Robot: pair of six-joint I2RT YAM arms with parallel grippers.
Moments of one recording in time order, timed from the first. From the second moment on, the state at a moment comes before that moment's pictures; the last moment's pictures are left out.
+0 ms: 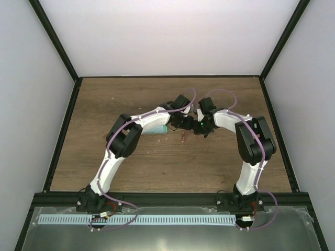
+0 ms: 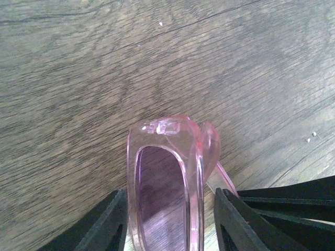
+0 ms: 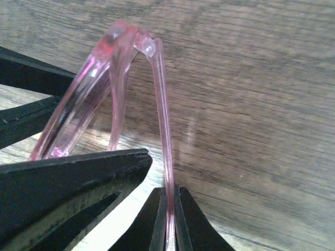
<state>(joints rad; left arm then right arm) -0.74 2.34 1.81 -0.53 0.22 -0.42 0.35 1.86 1.13 -0.51 -0.21 0.18</state>
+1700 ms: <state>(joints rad) -0.57 1.95 1.74 -0.73 -0.08 -0.39 0.44 1.75 1.19 -0.45 -0.08 0.57</state>
